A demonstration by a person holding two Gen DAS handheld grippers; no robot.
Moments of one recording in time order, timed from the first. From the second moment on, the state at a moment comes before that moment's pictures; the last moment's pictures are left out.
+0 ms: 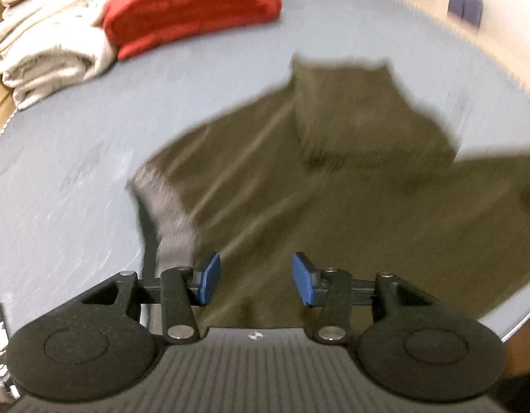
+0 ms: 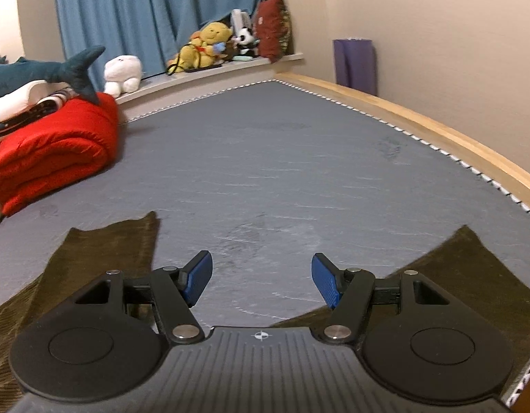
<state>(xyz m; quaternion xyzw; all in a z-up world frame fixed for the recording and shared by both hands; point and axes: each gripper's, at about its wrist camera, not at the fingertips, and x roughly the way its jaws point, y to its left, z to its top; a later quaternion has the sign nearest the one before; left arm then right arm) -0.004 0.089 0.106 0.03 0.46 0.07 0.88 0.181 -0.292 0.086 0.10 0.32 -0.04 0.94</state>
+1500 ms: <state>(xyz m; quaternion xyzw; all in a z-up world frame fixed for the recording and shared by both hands) 0.153 0.123 0.086 -0.13 0.39 0.12 0.90 0.114 -0.055 0.026 -0.29 0.25 0.46 0.80</state>
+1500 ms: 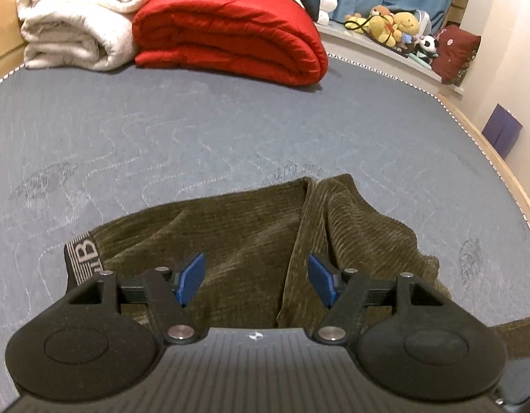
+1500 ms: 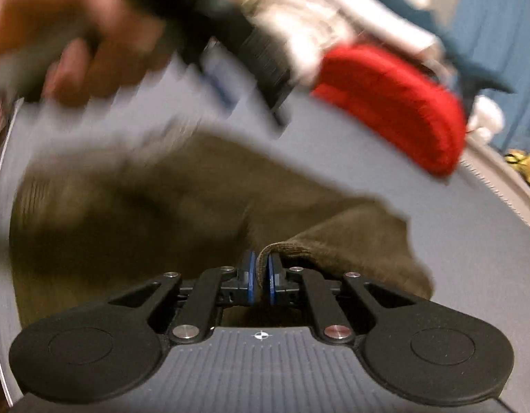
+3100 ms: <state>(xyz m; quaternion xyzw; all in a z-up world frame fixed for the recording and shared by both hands) 0.175 0.130 0.070 -0.13 0.41 0.17 0.89 0.328 -0.099 0.114 0.17 0.30 0.32 0.88</state>
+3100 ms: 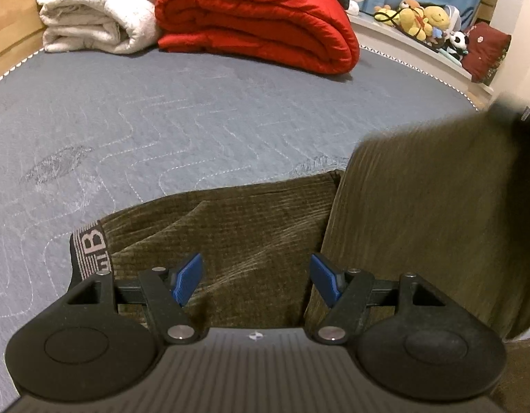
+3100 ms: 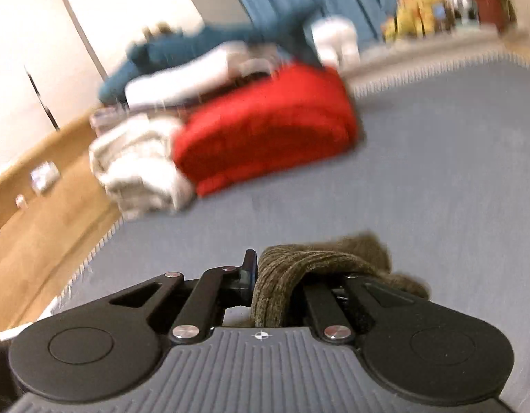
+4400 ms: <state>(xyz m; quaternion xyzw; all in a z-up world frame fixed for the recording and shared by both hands) 0.216 0.044 0.018 0.04 0.43 -0.07 0.90 0.413 -0.468 0.038 0.37 0.29 -0.16 0.87</state>
